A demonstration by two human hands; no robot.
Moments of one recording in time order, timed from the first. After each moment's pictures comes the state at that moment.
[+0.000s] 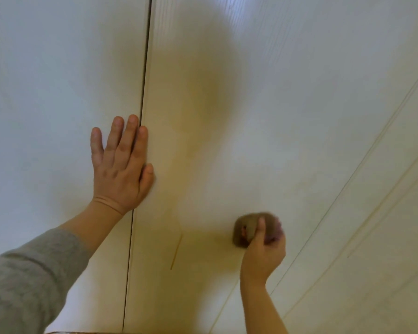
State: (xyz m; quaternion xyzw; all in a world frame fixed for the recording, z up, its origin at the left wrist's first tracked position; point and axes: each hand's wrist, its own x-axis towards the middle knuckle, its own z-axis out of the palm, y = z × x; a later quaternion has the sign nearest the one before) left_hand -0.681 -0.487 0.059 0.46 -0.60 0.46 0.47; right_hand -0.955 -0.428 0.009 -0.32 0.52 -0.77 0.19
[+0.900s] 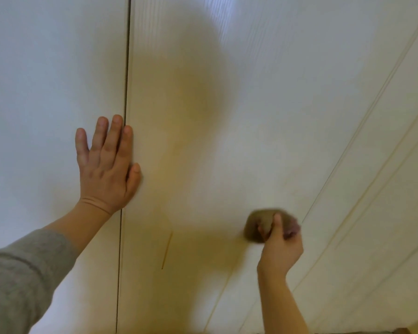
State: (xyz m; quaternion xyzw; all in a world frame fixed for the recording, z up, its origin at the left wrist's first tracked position) left_hand -0.682 -0.486 0.059 0.46 -0.61 0.45 0.46; right_hand -1.004 -0.427 0.025 -0.25 0.53 -0.79 0.20
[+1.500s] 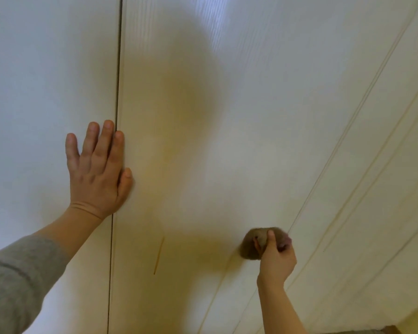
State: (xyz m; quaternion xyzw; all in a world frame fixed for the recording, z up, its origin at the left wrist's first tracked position) left_hand -0.683 -0.486 0.059 0.46 -0.60 0.45 0.47; right_hand -1.034 -0.433 -0.006 -0.23 0.58 -0.74 0.24
